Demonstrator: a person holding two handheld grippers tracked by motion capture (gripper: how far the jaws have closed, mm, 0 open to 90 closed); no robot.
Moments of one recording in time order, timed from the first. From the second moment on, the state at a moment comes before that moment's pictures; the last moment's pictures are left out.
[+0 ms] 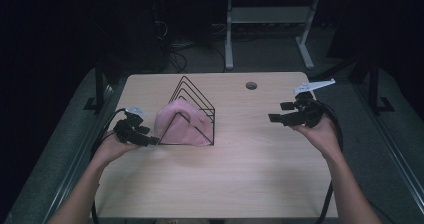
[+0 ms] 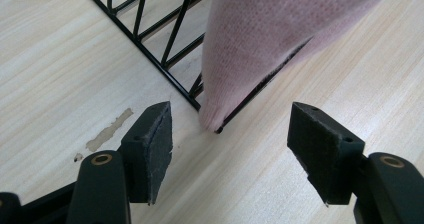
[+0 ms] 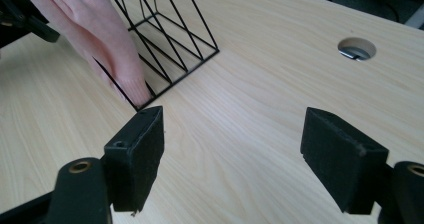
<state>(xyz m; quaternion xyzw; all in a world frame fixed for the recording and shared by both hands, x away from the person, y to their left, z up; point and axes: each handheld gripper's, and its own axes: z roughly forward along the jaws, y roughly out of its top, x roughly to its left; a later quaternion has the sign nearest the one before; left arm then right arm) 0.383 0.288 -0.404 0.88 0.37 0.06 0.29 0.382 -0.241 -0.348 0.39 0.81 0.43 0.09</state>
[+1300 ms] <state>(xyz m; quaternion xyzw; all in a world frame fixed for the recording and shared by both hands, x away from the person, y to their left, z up) 0.357 0.302 -0.416 0.87 0.39 0.07 0.31 0.318 -0.306 -0.412 0.46 0.78 0.42 0.08</state>
